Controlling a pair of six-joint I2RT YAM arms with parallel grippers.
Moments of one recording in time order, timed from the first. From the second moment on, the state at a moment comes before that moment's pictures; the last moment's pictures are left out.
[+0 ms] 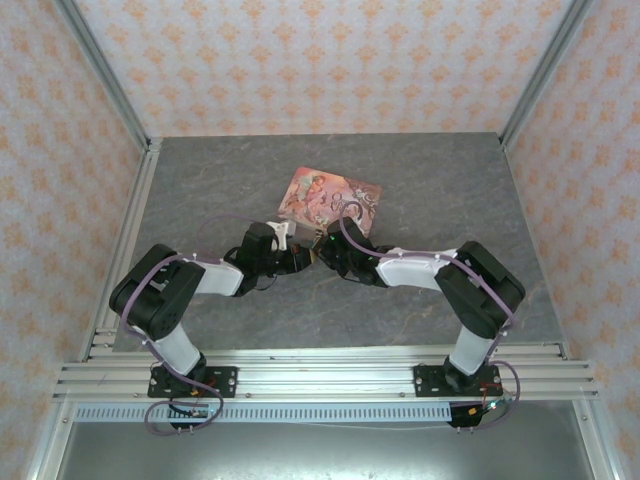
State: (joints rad) left arm -0.46 1.68 0.58 0.51 0.48 -0.72; right arm 0.78 1.73 0.88 0.13 0.00 1.31
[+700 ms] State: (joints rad) left arm -0.45 1.75 0.64 0.51 0.63 -0.72; right arm 0.78 1.68 0.75 0.30 0.02 1.32
